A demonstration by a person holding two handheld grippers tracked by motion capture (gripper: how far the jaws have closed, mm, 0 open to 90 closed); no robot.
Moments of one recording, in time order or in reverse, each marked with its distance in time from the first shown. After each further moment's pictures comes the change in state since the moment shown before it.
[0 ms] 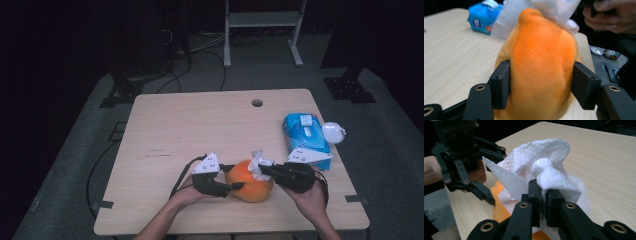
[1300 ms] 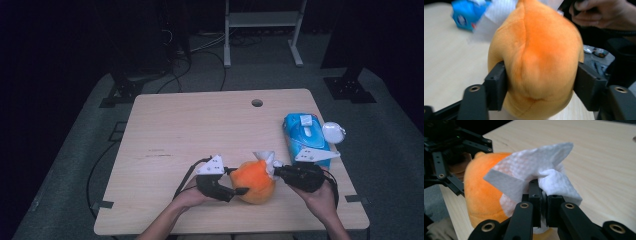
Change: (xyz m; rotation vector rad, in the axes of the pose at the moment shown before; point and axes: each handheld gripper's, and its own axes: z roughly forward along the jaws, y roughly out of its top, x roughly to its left) left arm -0.007 0.004 0.004 0.017 -0.054 0.008; right arm -0.018 -0.008 -0.013 0.051 -0.026 0.019
